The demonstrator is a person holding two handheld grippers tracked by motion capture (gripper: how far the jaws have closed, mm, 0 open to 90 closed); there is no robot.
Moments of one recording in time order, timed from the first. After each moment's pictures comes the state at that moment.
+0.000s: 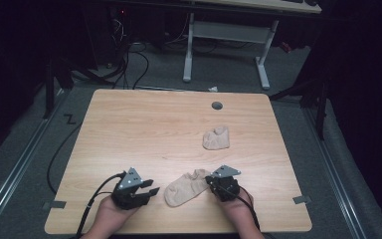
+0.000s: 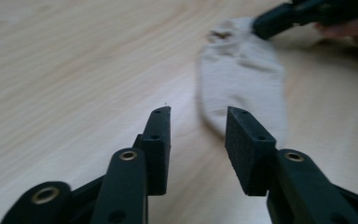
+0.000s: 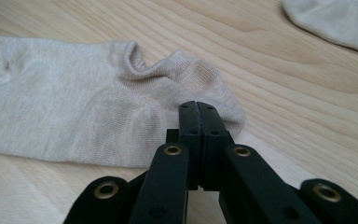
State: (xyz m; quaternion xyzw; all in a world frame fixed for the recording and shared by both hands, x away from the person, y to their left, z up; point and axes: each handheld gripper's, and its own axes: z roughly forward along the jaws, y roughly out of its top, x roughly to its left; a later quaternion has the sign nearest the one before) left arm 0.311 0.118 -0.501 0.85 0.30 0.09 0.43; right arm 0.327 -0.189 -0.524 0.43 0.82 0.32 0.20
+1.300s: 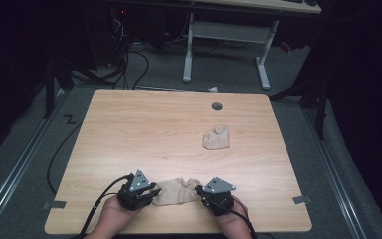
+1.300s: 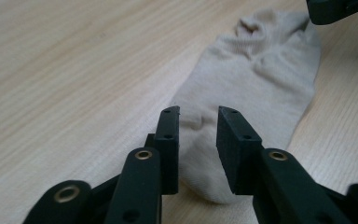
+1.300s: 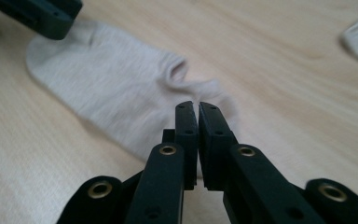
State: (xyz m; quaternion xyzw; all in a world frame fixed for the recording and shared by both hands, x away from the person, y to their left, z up) left arm 0.319 0.118 -0.512 0.86 0.31 0.12 0.40; right arm 0.287 -0.165 -0.512 0.38 0.82 0.37 0.21
